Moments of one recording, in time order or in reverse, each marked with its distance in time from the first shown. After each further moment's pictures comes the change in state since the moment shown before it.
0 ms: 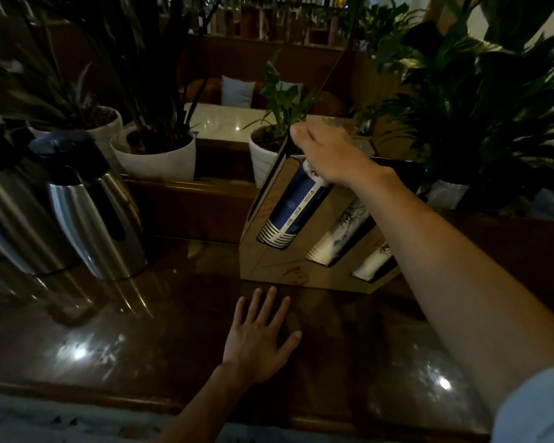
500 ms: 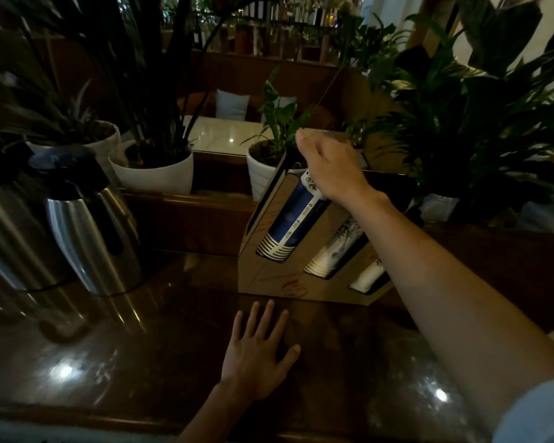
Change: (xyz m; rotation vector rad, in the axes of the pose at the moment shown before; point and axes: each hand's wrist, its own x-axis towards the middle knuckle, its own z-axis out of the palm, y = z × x) left_hand 0.001 0.001 0.000 -0.025 -0.005 0.001; right_hand -0.014 -0.011 0.001 0.036 0.217 -0.023
